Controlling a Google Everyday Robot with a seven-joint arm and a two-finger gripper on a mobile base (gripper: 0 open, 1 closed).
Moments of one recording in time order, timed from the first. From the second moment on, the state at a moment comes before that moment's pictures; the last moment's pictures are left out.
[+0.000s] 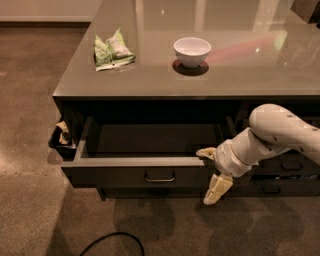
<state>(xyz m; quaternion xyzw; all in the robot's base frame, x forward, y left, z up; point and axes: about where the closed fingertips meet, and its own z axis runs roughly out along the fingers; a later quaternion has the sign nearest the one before) 0.474 -0.143 0.651 -0.68 0.67 0.19 0.20</state>
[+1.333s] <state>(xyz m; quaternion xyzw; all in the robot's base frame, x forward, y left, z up) 0.442 -0.162 0.657 -0.68 0.68 0.18 0.20</state>
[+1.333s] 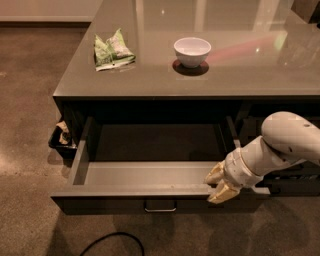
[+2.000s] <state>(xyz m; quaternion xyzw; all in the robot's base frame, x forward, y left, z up) 0.414 -0.159 0.659 -0.69 0.68 0.18 0.19</state>
